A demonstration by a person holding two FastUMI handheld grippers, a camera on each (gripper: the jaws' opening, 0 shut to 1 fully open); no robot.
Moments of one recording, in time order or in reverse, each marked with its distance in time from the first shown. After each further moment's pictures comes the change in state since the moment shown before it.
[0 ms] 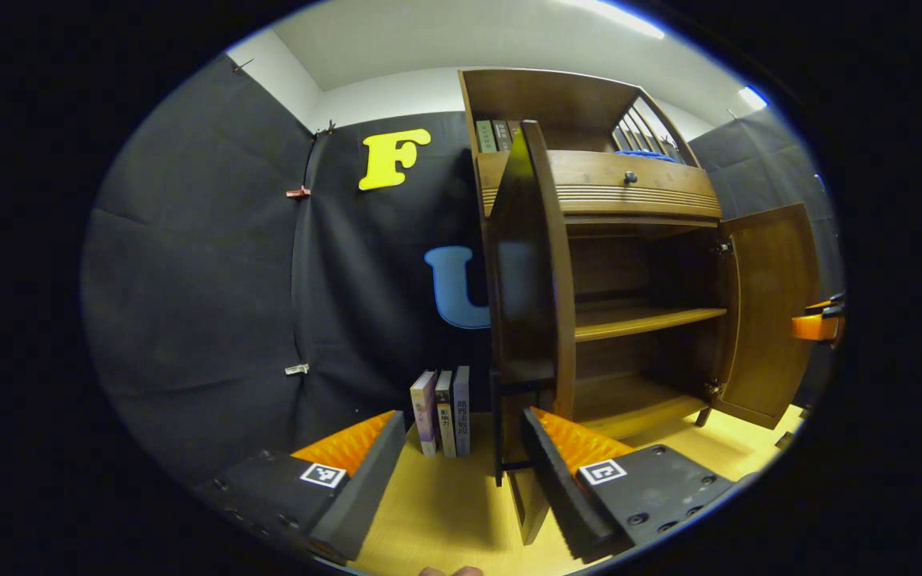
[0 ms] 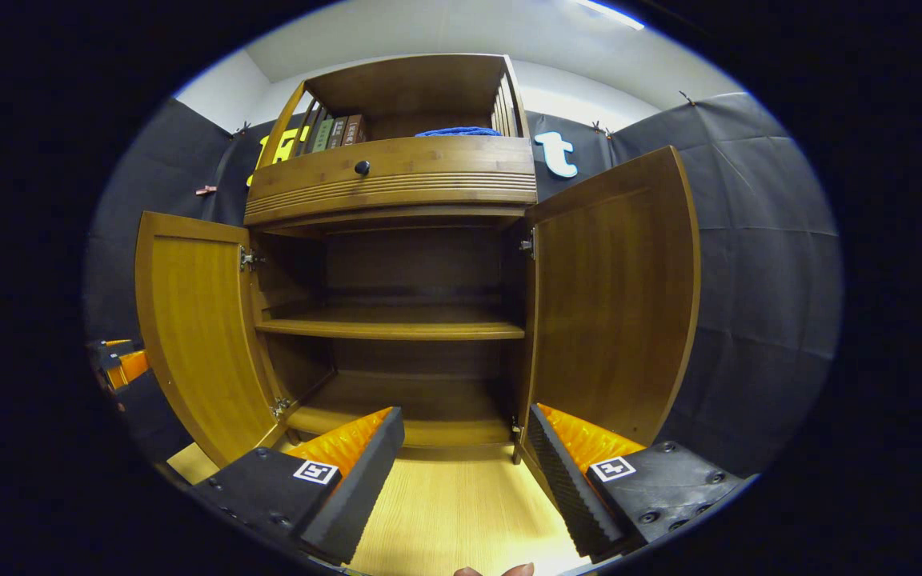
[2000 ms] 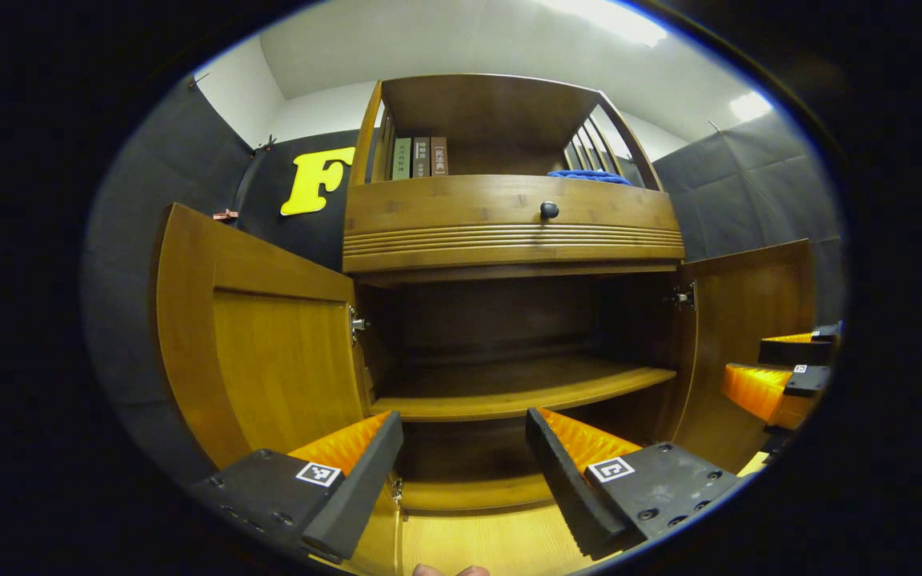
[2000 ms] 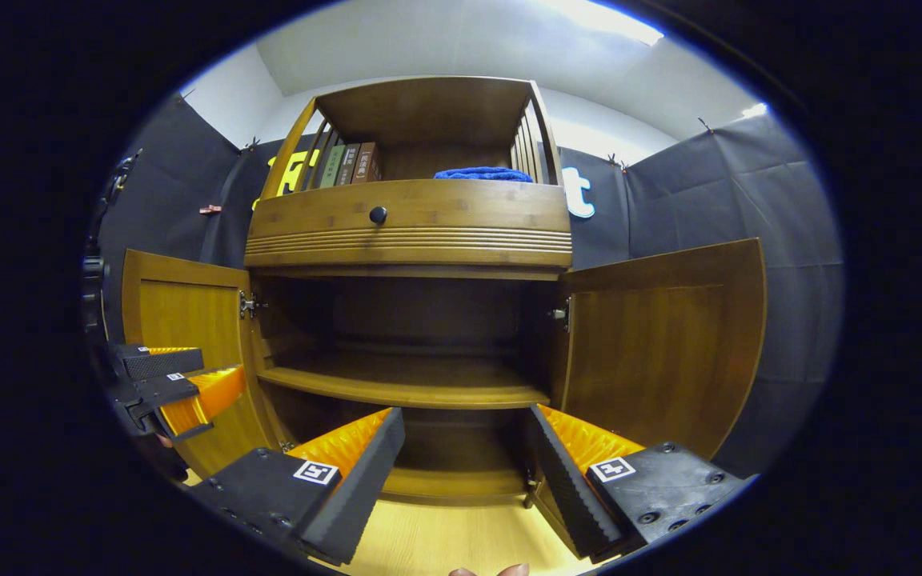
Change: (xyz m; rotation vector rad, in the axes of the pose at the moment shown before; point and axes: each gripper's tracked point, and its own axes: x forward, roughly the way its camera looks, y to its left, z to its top) left arm 0.078 -0.103 0.073 -0.037 -0.076 -0.127; right arm 0.044 0.042 0.074 -0.018 -0.126 0.025
